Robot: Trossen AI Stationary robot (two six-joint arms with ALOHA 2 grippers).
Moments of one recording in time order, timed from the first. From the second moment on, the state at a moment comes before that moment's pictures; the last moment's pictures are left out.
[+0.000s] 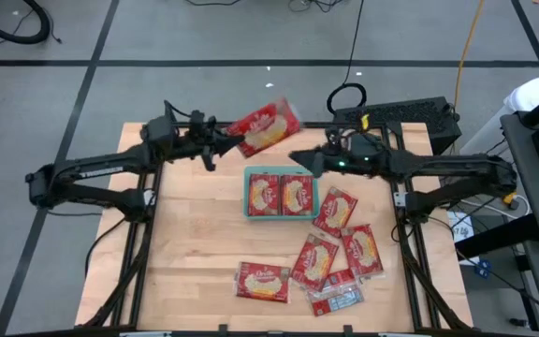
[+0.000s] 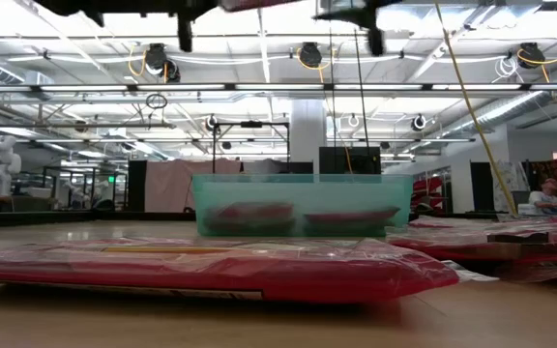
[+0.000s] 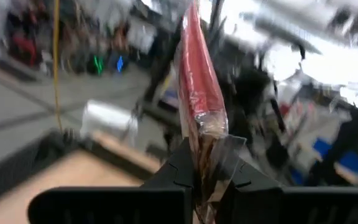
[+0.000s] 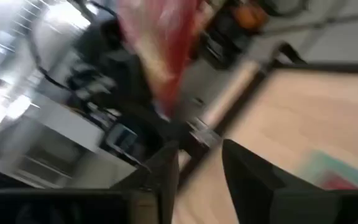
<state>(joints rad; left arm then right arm) 0.37 1.06 0.79 0.41 0.25 -0.48 -0.12 1.18 0.95 0.10 0.10 0.89</state>
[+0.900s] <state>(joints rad) 0.21 0.95 0.91 -0.48 0.49 -0.42 -0.08 1.60 1.69 -0.62 -0.19 0.65</state>
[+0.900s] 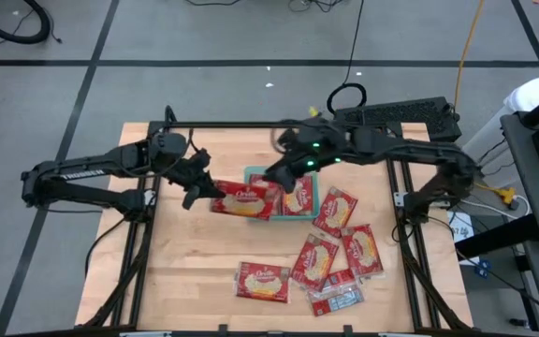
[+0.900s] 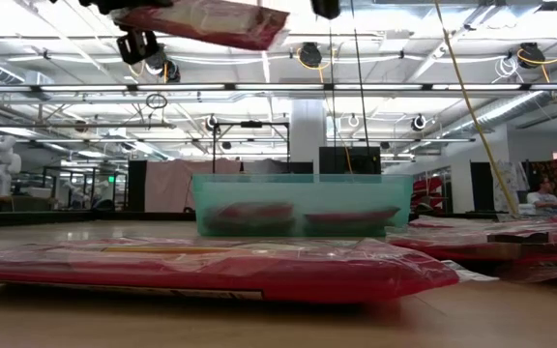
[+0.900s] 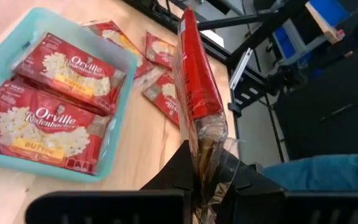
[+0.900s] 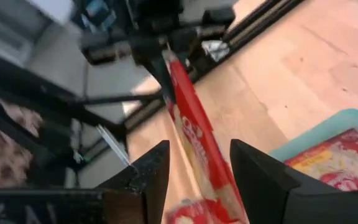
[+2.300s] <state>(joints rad) 0.17 1.01 0.92 -0.53 0.43 -0.32 -0.12 1.83 1.61 -0.41 -0.50 0.34</state>
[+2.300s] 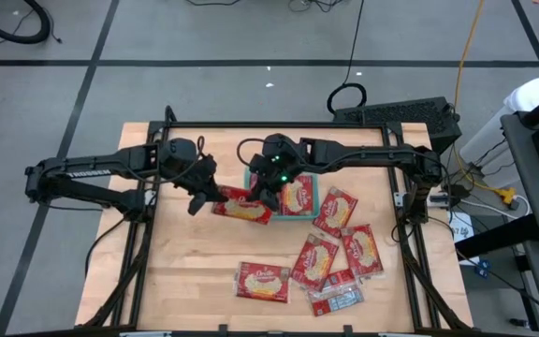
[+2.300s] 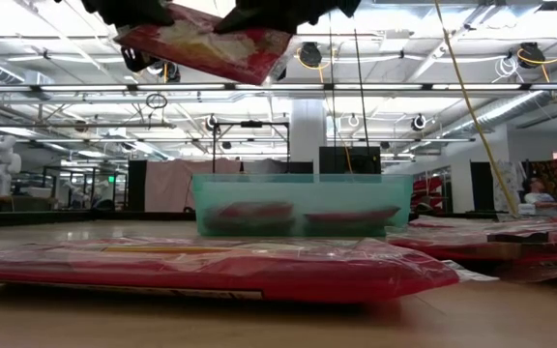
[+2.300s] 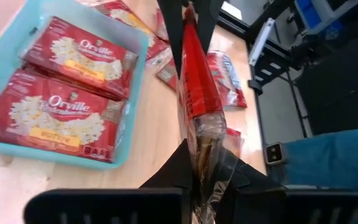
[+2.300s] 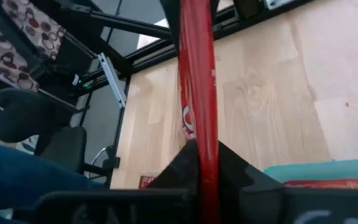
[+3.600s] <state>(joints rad) 0.24 0.99 0.92 -0.55 0.03 -0.54 -0.10 1.27 0.78 -0.17 0.30 1.37</state>
